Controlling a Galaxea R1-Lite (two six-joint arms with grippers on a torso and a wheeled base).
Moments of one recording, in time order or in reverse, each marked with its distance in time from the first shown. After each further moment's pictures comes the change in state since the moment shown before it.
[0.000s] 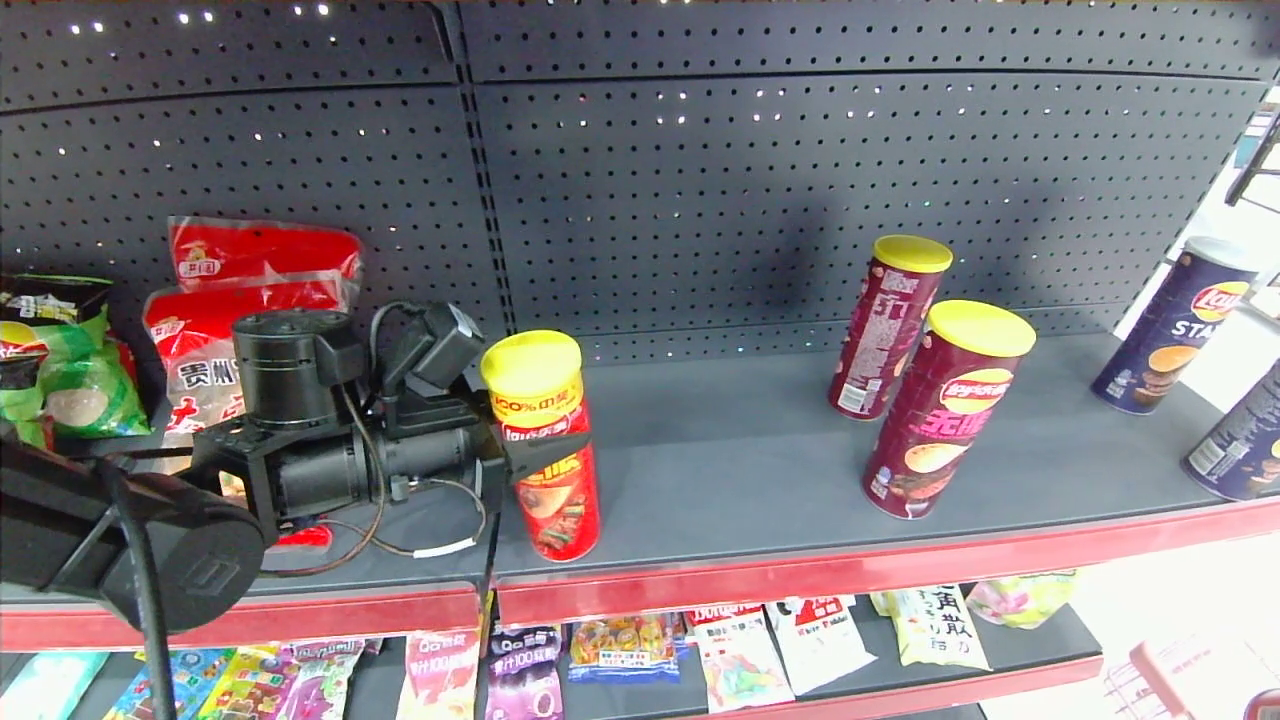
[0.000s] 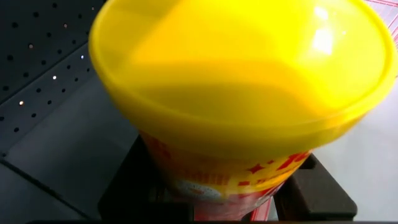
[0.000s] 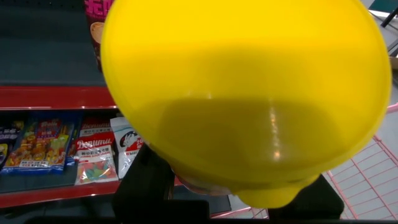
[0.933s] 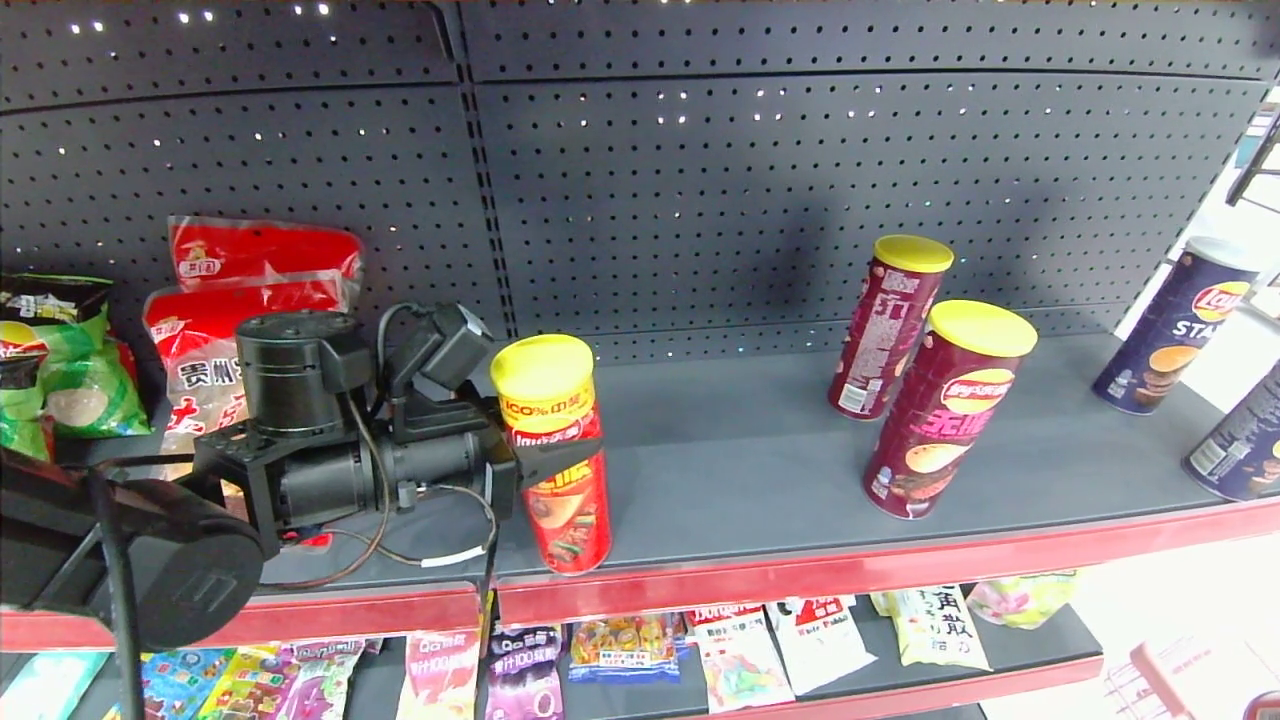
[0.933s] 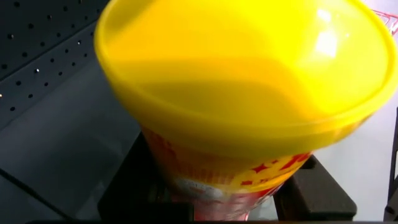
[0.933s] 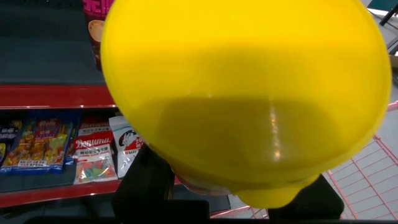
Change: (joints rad) left arm -0.048 -0.024 0.011 0.003 0.033 -0.073; right arm -0.006 0.000 0.005 0.000 0.000 0.000
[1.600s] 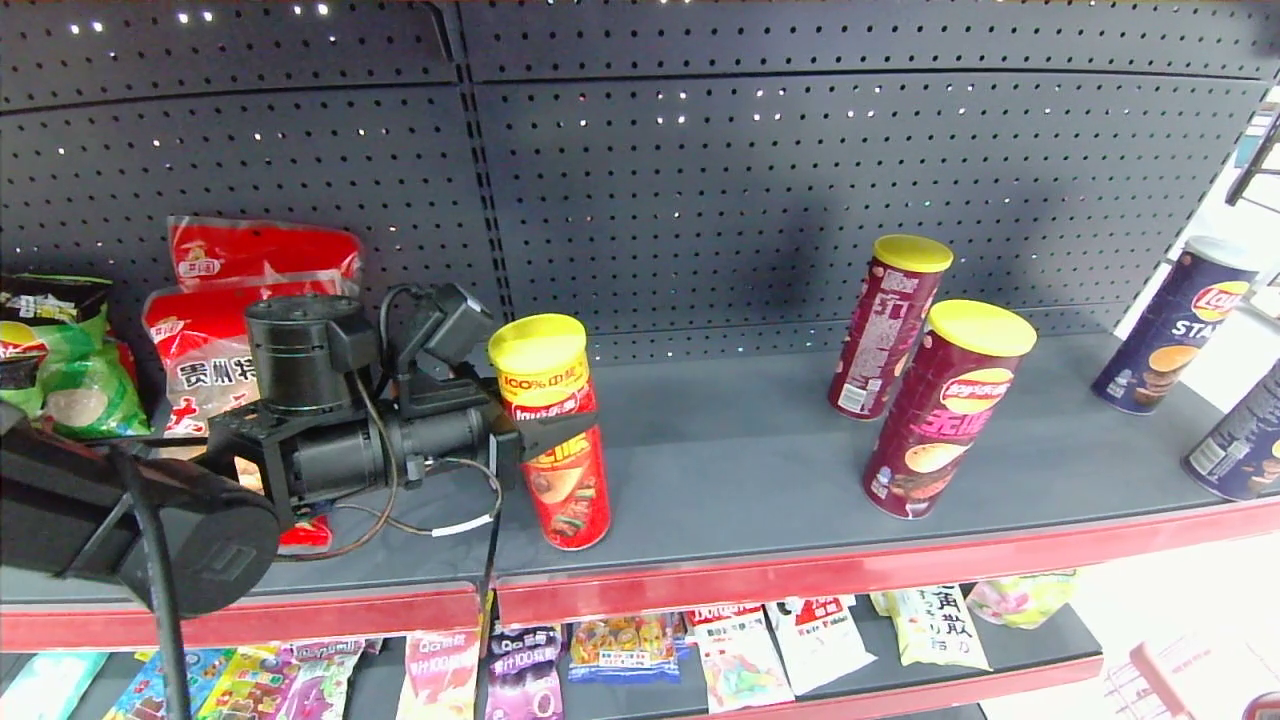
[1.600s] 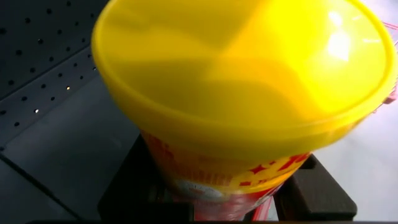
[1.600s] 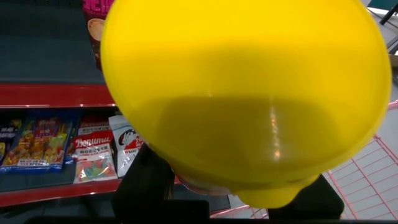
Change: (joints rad) left arm 0.026 0.034 -0.058 -0.003 0.026 -0.021; right arm -0.001 0.001 0.003 0.000 0.000 0.000
